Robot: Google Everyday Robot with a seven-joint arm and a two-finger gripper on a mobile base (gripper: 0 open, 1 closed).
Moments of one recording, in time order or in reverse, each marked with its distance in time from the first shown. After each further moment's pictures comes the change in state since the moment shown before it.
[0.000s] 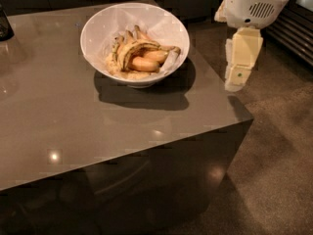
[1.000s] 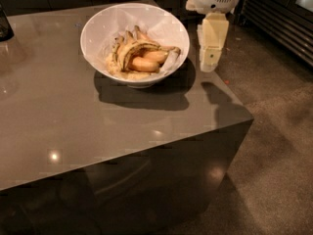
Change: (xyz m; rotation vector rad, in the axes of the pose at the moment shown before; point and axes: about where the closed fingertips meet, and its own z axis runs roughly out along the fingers) arm -0.042 -0.052 0.014 0.009 -0.002 -0.118
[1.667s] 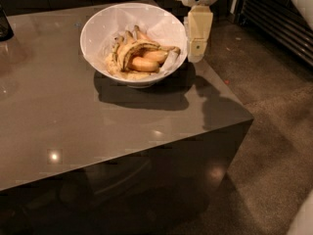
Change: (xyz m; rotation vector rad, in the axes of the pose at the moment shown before) arm -0.028 -0.032 0.004 0.056 0.006 -0.053
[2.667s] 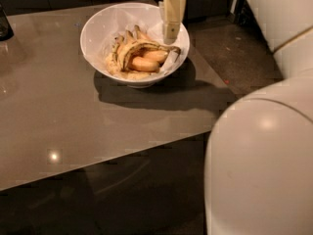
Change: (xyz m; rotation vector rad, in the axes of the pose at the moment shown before) arm -0.050 -0.063 0.016 0.019 -0.172 -0.135
